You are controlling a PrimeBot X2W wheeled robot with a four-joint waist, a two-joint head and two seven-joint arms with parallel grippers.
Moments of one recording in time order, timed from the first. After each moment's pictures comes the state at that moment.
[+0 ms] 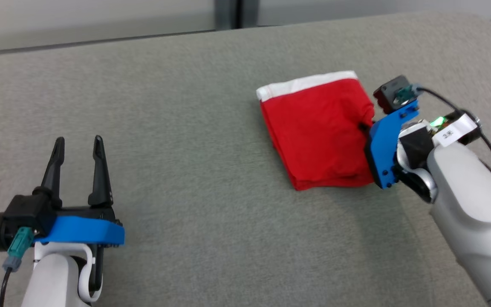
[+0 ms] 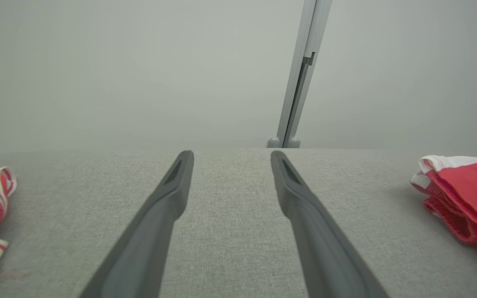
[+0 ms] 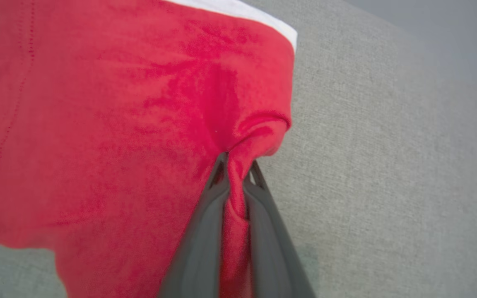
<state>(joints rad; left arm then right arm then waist) -0.25 0.15 0.00 0.27 -0.21 -0.11 -0.26 -0.78 -0.25 0.40 0.66 0.27 0.13 0.49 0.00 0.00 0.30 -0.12</state>
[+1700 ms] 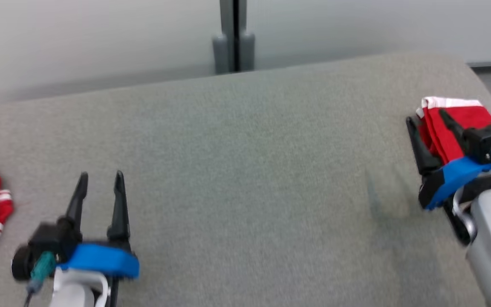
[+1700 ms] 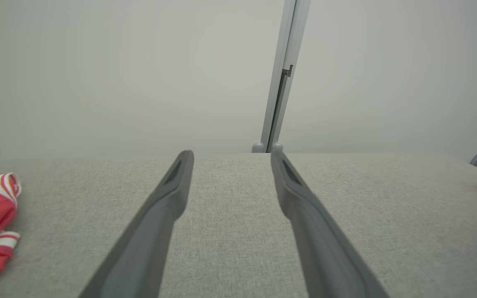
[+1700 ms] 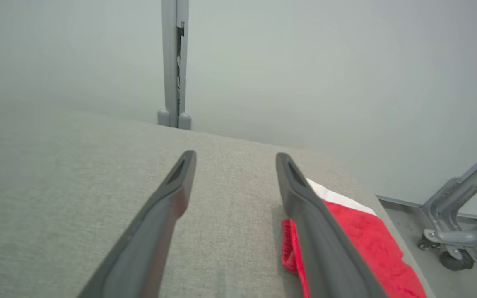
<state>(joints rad) -0.17 0.16 -0.08 0.28 -0.26 -0.08 -0.26 -0.63 -0.36 0.24 0.75 0.23 0.13 -0.24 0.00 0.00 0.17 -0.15</state>
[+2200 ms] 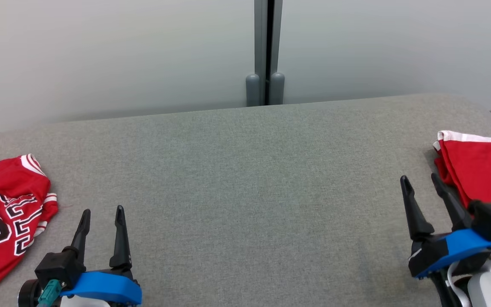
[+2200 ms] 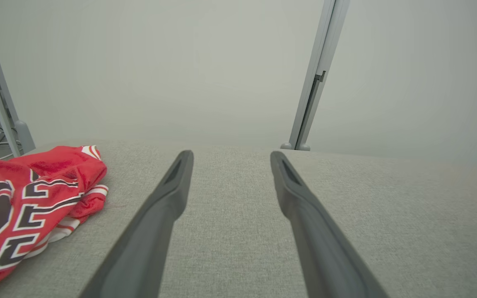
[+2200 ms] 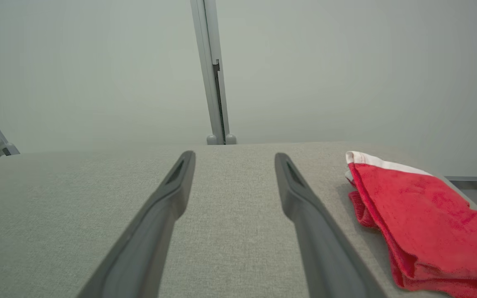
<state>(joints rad) -0.06 0.12 -0.05 0.32 -0.26 -0.07 -0.26 -0.19 -0.20 0.02 0.25 0.28 0.13 -0.10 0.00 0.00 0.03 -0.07</state>
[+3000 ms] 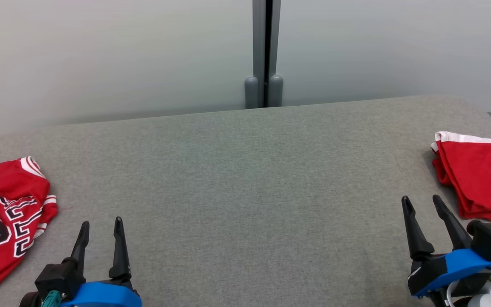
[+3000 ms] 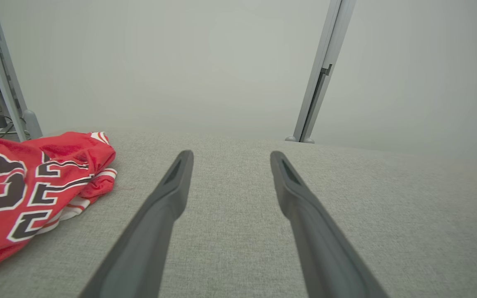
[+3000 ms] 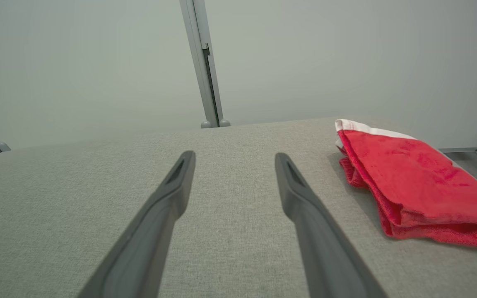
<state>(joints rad) -0.02 0.10 -0.01 0.31 -0.24 -0.08 -0.26 -0.06 -0.11 -0.05 0.16 0.23 0.13 -0.06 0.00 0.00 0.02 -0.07</state>
